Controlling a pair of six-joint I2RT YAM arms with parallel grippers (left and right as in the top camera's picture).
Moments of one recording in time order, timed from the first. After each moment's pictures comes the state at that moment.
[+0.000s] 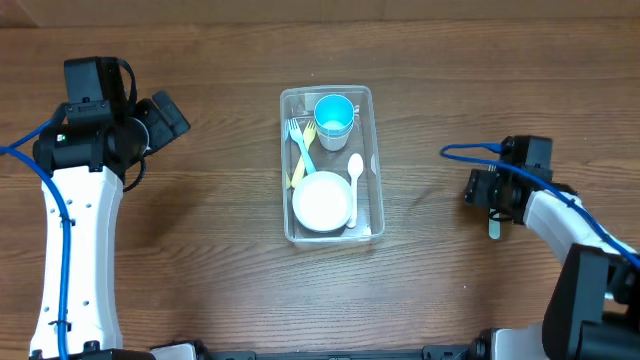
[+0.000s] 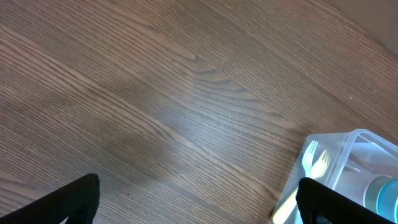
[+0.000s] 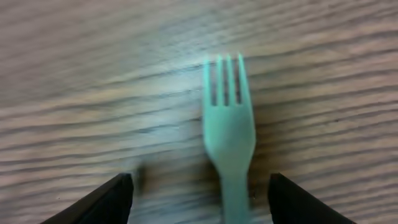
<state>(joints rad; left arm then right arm) 0.13 1.47 1.44 -0.98 -0.02 -0.49 -0.18 1.63 0.77 -0.31 -0.01 0.04</state>
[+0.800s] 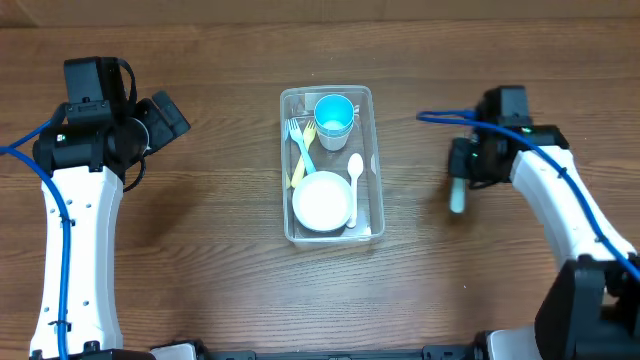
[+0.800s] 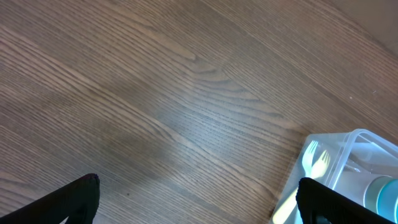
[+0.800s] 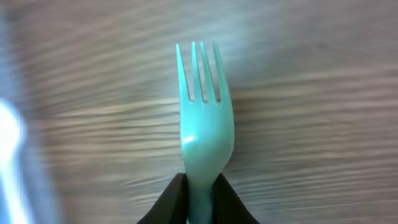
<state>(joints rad) 0.13 1.47 1.44 -0.98 -0.02 -0.49 0.03 1.62 1.18 -0.81 -0.09 0.18</state>
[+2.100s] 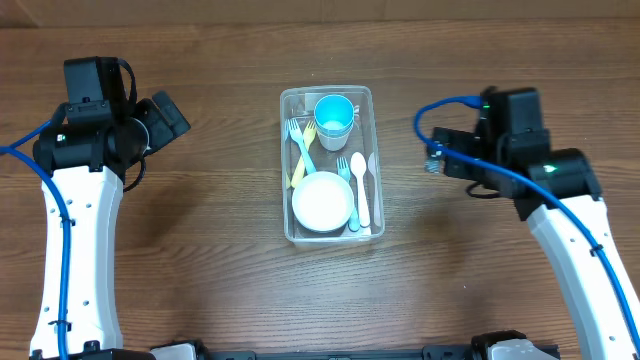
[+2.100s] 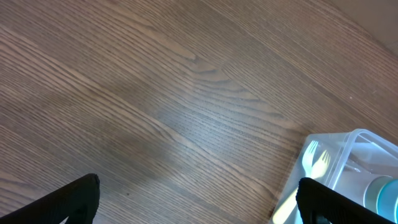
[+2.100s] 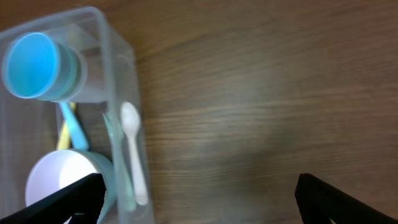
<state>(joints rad) 0.13 1.47 1.44 -0.98 -0.02 -0.49 0.14 1.32 1.26 -0.97 -0.03 0.33</state>
